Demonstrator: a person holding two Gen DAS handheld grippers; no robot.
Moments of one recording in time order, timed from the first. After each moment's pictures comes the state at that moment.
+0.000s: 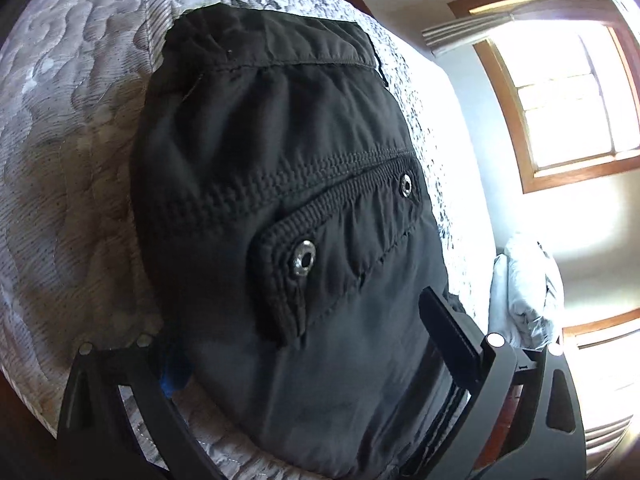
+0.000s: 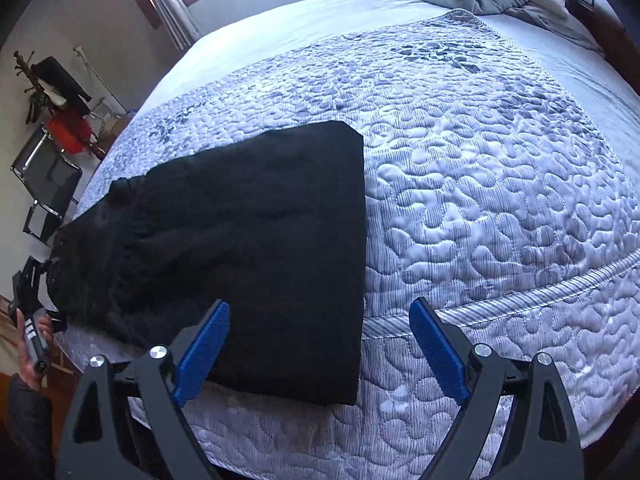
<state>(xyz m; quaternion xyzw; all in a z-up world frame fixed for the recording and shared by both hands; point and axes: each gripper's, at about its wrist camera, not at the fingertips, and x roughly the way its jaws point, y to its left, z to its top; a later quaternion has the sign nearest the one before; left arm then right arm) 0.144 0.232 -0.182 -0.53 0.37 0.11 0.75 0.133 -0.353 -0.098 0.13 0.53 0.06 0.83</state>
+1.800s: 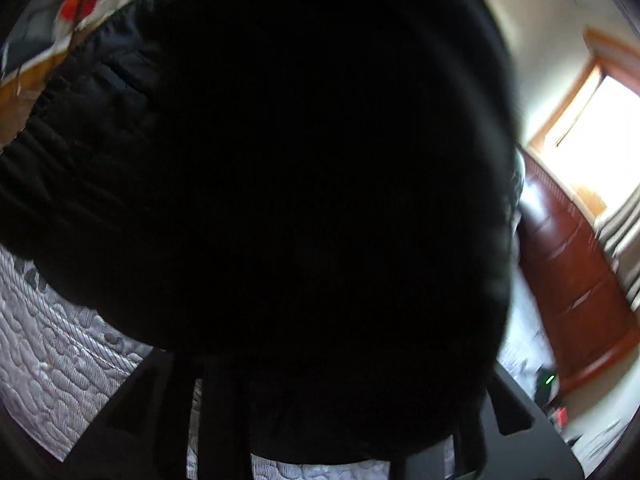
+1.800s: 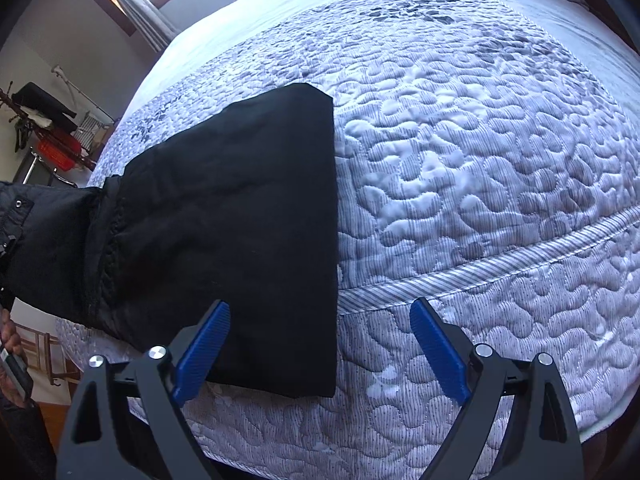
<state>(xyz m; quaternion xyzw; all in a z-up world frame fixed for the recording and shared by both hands) 0.187 0.052 -0.051 -0.22 0.37 -0.10 0.90 0.121 -0.377 -0.125 0.19 0.56 0.05 0.80</state>
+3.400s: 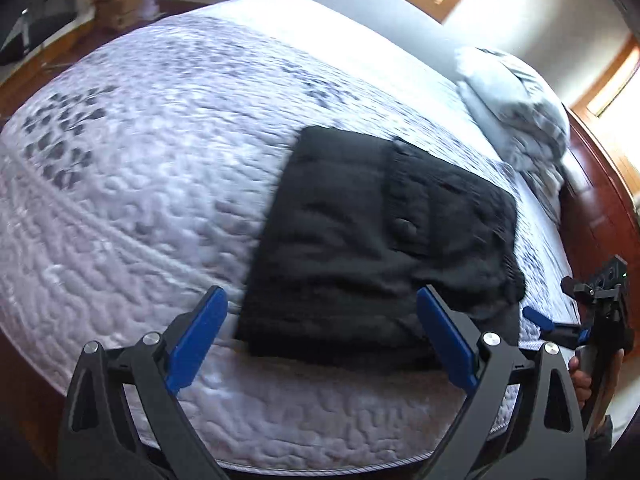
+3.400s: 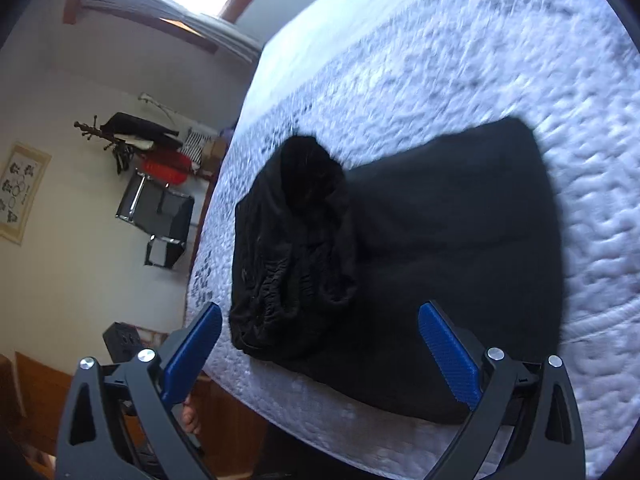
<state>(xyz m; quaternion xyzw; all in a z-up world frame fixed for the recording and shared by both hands) 0.140 0.070 -0.103 -0.21 0.46 -0.04 0.86 0.185 -0.305 -0.089 0.36 0.54 0.24 0.73</state>
